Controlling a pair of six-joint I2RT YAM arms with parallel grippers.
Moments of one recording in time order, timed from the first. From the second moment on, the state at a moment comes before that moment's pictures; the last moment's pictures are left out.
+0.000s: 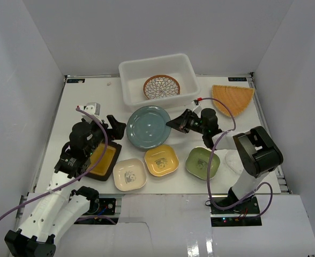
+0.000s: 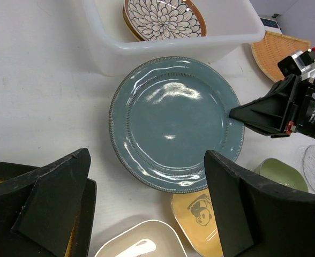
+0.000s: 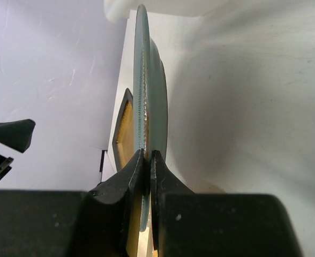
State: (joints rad) left arm -0.36 0.70 0.71 -0.27 -0.02 -0.39; right arm 0.45 1.72 0.69 0.81 -0.57 1.04
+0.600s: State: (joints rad) left arm -0.34 0.62 0.71 -0.27 -0.13 -0.38; right arm 0.34 1.55 0.87 0.69 -0.71 1.06
